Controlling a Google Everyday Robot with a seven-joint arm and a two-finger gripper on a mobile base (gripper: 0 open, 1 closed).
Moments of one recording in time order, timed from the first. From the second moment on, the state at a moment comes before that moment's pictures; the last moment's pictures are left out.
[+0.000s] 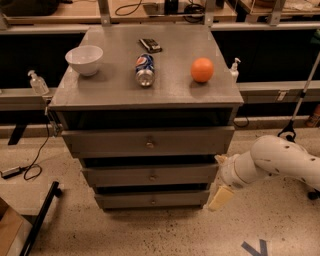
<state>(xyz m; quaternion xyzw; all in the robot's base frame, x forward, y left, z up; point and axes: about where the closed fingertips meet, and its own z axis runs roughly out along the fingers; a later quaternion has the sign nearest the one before) 0.510 -0.191 0.591 -0.58 0.78 0.08 0.23</state>
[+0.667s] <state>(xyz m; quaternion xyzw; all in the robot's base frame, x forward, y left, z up) 0.520 -0.188 0.556 -0.57 0.77 0.13 0.27</state>
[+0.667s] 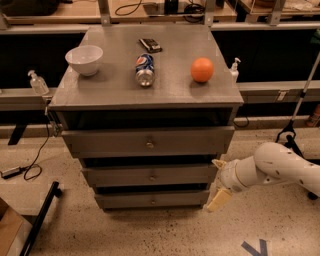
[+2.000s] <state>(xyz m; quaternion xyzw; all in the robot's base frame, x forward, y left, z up) 0.517 -0.176 0.497 -0.58 0.77 0.11 0.24</state>
